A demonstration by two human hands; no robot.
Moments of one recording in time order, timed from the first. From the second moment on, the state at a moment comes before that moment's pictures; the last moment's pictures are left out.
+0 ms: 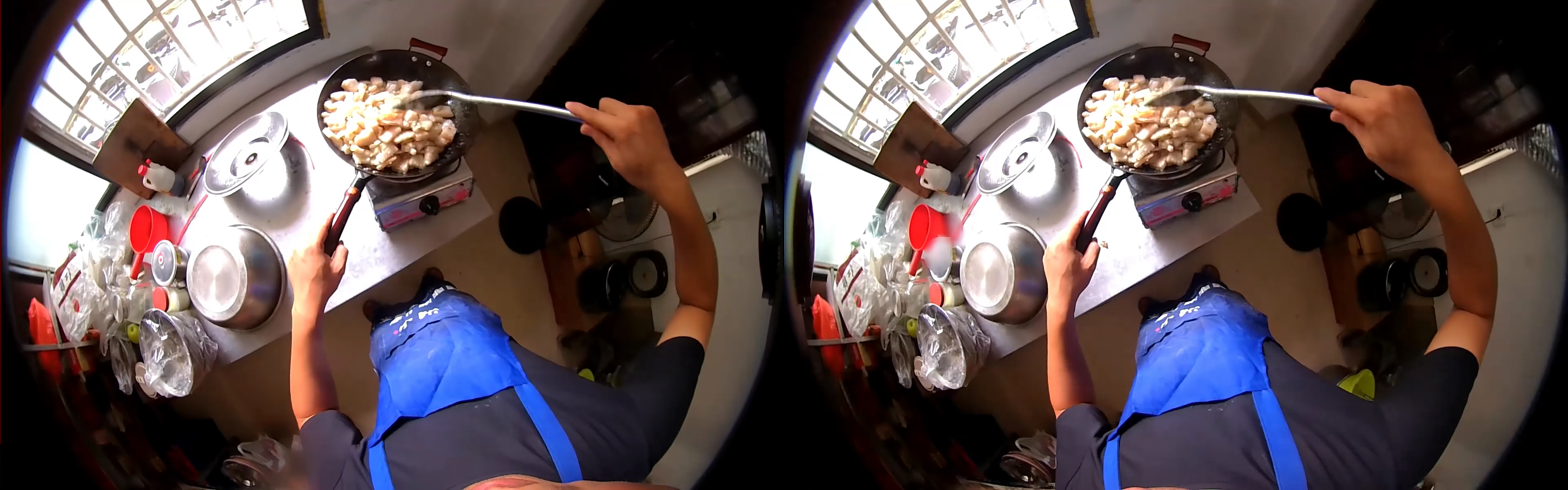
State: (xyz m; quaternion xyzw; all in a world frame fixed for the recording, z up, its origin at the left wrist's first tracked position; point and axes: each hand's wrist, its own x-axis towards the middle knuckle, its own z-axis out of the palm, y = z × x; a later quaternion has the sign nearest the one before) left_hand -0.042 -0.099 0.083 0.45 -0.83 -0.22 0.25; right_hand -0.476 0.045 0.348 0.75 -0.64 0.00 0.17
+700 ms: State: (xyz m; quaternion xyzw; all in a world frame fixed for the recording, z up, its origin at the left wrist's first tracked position) left_hand -0.041 -0.100 0.089 0.46 -0.82 -0.26 0.21; right_hand -0.413 0.039 0.142 0.77 -0.60 -0.14 0.16
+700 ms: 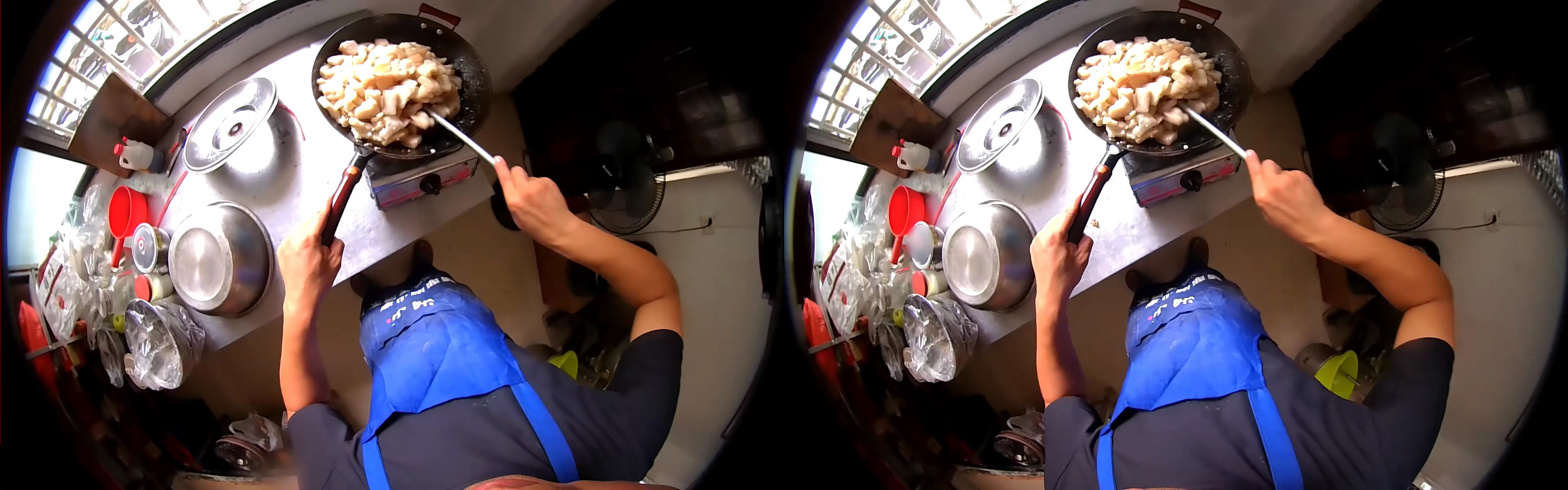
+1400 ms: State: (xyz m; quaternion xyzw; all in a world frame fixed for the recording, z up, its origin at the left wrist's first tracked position) left_hand -0.044 -0.100 0.086 0.48 -0.79 -0.29 0.24; right_hand -0.506 -0.034 0.299 0.58 -0.77 0.08 -0.24
